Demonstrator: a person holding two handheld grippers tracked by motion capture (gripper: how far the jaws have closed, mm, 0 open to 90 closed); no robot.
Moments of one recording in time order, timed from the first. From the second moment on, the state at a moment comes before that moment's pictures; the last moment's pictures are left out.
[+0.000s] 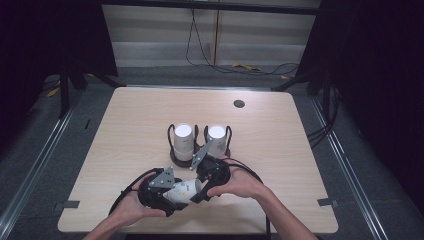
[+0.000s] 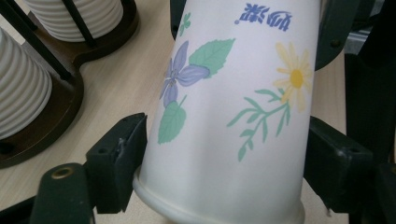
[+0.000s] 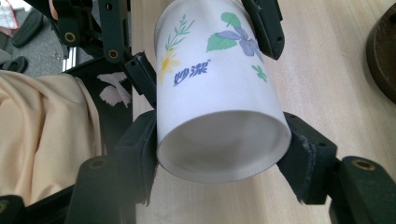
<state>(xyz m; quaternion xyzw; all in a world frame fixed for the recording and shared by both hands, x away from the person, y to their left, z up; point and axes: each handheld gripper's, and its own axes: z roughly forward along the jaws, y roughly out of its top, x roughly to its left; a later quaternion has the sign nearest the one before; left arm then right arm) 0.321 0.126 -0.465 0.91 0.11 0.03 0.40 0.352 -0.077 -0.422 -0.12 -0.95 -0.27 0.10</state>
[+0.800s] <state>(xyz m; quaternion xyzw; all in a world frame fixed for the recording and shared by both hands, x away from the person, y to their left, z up) 0.322 0.139 -0.465 0.87 0.13 0.01 0.47 0.345 -0.097 -0.413 -0.15 -0.93 -0.34 0.09</state>
